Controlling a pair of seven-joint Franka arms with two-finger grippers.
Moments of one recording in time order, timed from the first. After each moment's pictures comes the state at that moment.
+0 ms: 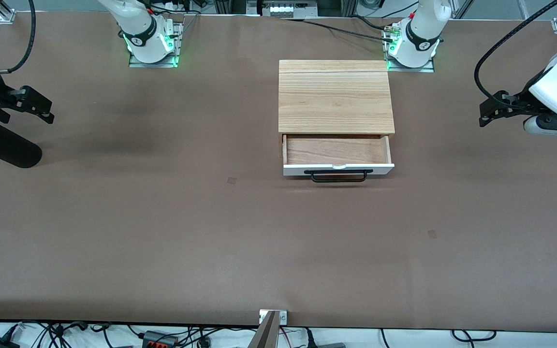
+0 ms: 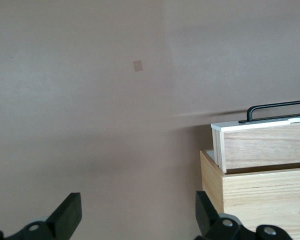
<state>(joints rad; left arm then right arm) 0.00 0.01 -0.06 -1.60 0.01 1.59 0.01 -0.07 -0.03 0.09 -1.65 -0.03 1.66 0.00</state>
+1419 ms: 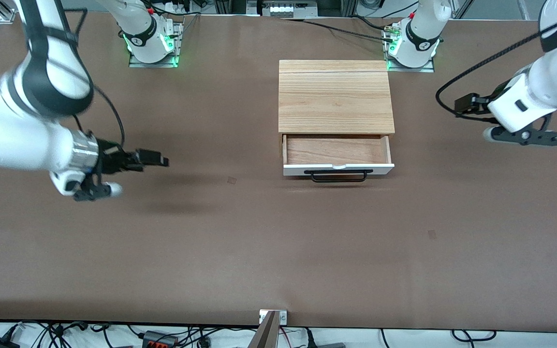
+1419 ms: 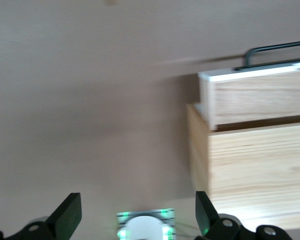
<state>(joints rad) -0.02 0.10 -0.10 -1.60 -0.06 1.43 -0.02 0.08 0.41 0.11 -1.56 0.50 1.85 -0.02</state>
